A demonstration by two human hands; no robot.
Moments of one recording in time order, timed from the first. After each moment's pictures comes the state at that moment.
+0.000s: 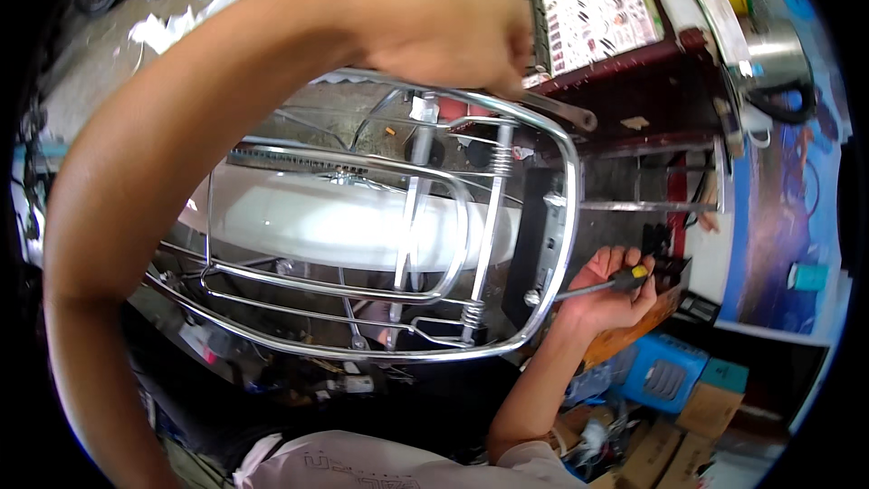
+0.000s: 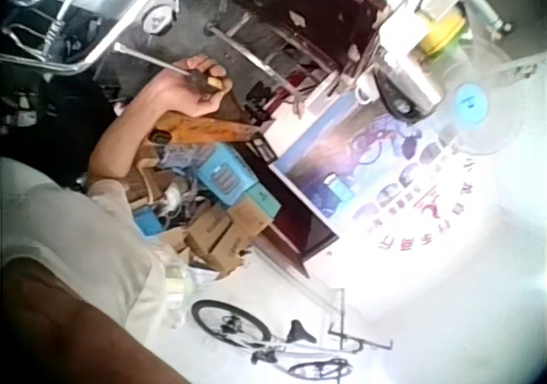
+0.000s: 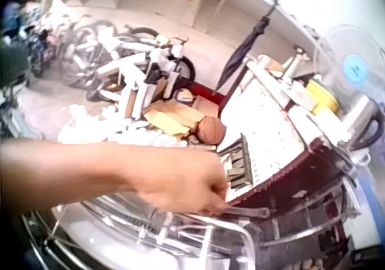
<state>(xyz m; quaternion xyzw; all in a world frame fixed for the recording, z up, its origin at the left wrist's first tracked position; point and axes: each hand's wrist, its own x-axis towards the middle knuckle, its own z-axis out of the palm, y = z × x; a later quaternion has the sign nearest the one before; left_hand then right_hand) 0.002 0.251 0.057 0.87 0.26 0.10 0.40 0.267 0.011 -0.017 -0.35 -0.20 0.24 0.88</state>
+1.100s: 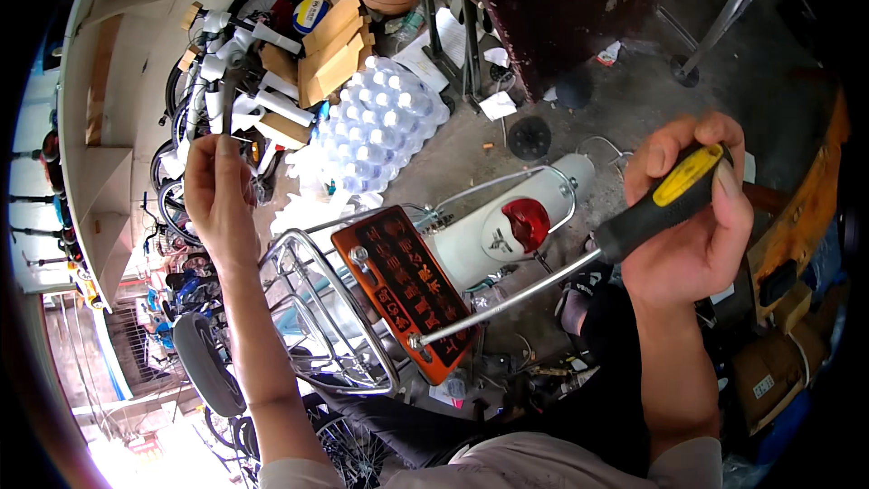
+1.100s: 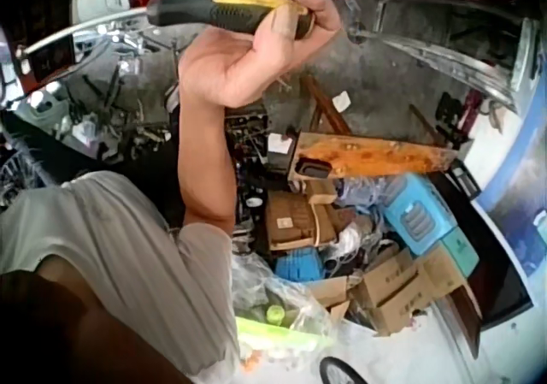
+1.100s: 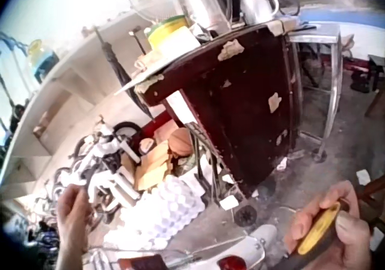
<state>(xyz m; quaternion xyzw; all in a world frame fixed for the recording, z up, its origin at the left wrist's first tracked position) 0.009 0.237 0.072 0.76 0.43 0.40 0.29 0.271 0.000 -0.015 -0.31 -0.19 0.27 0.89</state>
